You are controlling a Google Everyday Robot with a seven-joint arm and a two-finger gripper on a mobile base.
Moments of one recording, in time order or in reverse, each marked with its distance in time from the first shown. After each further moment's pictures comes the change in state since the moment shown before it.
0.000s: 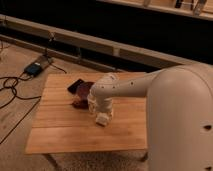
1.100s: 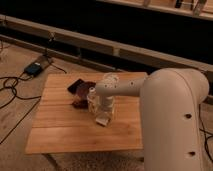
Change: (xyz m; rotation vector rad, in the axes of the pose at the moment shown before) arm -0.024 0.002 0.032 -0.026 0.043 -0.012
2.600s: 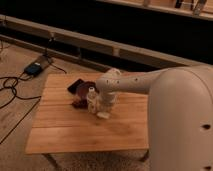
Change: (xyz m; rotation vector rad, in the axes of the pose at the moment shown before) arm -0.009 -0.008 -0.058 0.000 -0.088 0.019
